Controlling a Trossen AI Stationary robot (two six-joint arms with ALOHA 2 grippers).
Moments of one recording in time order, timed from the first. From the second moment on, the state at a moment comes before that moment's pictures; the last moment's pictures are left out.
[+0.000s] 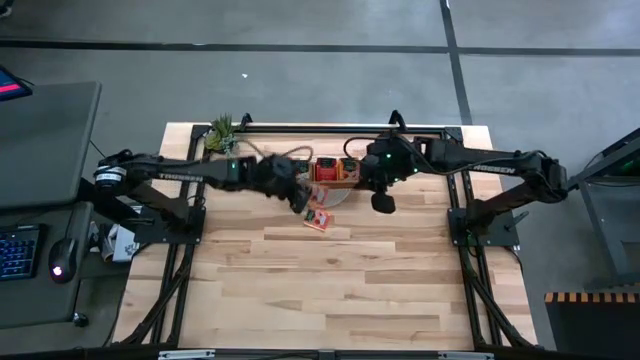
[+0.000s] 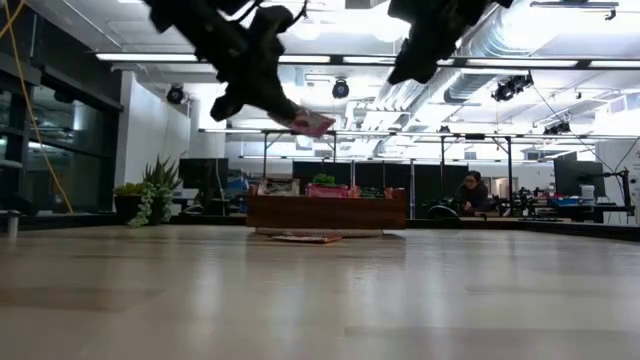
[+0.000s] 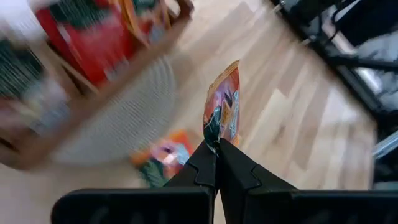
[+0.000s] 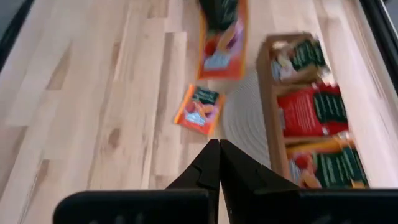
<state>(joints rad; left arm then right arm) 0.12 1.39 0.95 -0.24 -0.01 -0.69 -0.24 1.35 1.16 -0.60 -0.23 -0.15</state>
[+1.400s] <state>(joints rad) 0.30 2.17 2.26 -1.06 -0.10 0.50 -0.54 1.01 1.16 -0.90 0.00 -0.04</state>
